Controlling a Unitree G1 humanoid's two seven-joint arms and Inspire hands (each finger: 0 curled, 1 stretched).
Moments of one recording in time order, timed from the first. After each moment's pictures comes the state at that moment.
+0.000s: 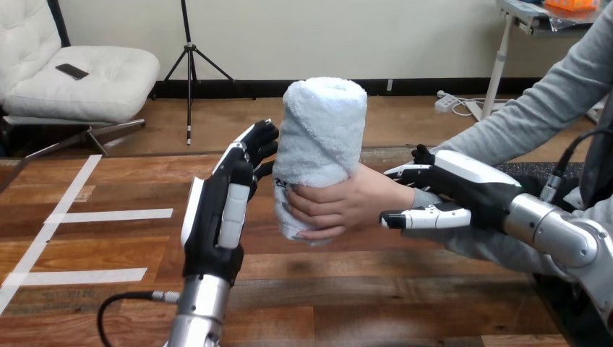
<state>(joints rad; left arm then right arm) -0.20 -0.04 0.04 0.66 -0.03 -0.78 -0.16 -0.62 -0.59 0.29 0.91 -0.40 -0.58 0.31</state>
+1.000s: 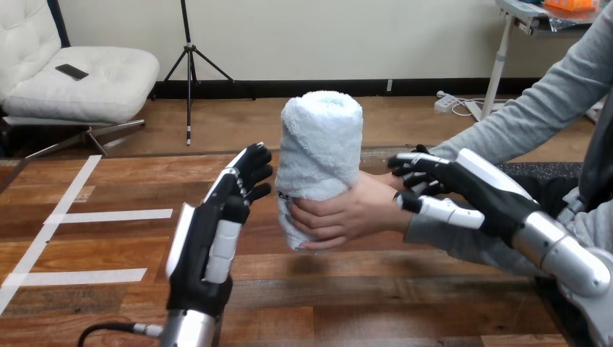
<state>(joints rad) 0.00 -0.01 0.01 0.44 -0.07 -0.73 -0.21 -0.42 -0.56 0.17 0.70 -0.20 -0.53 0.28</state>
